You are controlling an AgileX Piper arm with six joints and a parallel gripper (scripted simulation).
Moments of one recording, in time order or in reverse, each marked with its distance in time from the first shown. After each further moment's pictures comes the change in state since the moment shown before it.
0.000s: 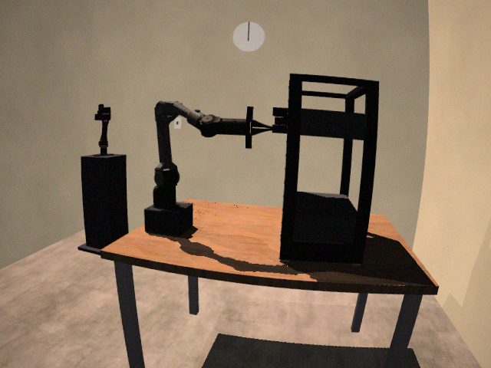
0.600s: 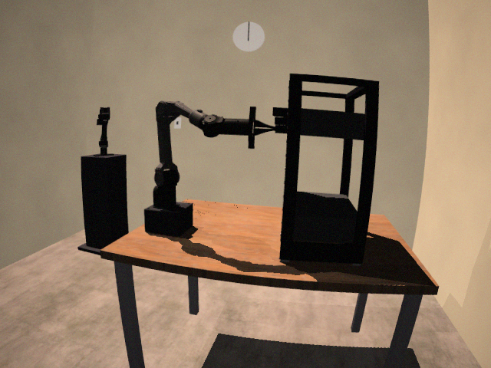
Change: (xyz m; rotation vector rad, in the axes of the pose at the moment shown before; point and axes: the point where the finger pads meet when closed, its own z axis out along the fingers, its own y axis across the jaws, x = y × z) arm 0.000 0.000 0.009 0.000 0.000 -0.001
